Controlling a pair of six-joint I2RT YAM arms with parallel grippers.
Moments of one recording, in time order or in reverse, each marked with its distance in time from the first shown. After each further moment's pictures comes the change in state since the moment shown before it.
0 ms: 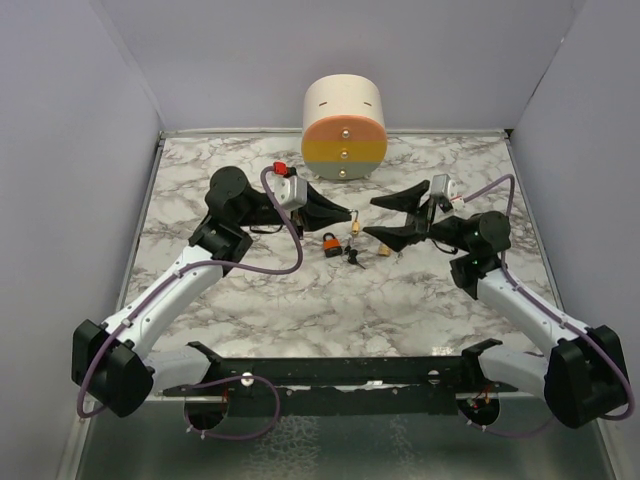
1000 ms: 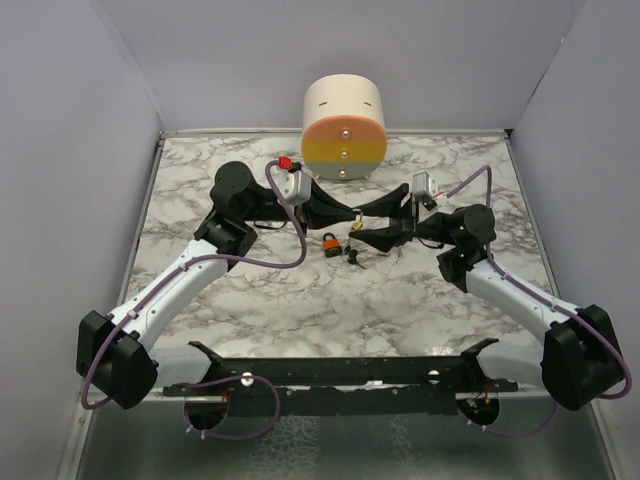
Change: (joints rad) left arm -0.005 0.050 0.043 0.030 0.058 -0.045; right arm 0.093 0.099 0.074 0.053 -0.071 0.045
